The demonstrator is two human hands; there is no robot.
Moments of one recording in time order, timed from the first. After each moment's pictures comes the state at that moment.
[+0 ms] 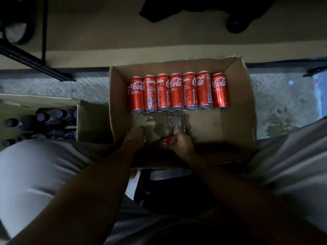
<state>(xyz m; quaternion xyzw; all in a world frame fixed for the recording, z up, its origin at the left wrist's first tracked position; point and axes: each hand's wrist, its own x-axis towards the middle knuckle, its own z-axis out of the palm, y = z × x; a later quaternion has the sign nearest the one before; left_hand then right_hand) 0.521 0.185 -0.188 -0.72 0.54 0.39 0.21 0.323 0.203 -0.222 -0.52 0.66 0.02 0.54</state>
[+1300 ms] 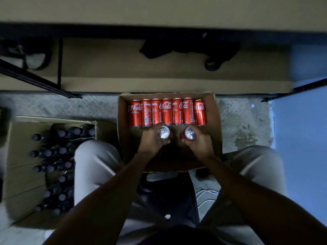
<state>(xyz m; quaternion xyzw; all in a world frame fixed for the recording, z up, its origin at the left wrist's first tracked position) 0.455 0.135 -0.010 -0.71 0.49 0.48 -0.14 0.252 0.130 -0.027 -0.59 0.68 -0.09 0.42</state>
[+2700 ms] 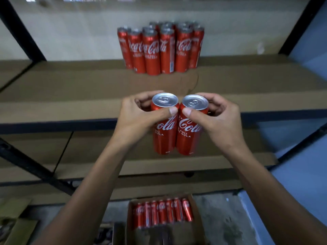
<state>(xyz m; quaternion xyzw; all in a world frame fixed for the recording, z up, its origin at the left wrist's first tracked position) 0.451 -0.005 0.653 -0.44 0.54 0.45 -0.56 0.260 -0.003 0.647 -0.57 0.44 -0.57 0.41</state>
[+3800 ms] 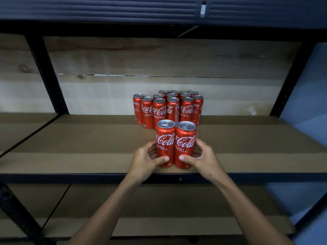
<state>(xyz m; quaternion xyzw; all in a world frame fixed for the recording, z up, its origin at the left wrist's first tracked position) 0.472 -0.094 0.613 -0.51 0.57 0.39 -0.52 0.264 -0.102 0.631 -0.63 0.47 -0.44 0.44</state>
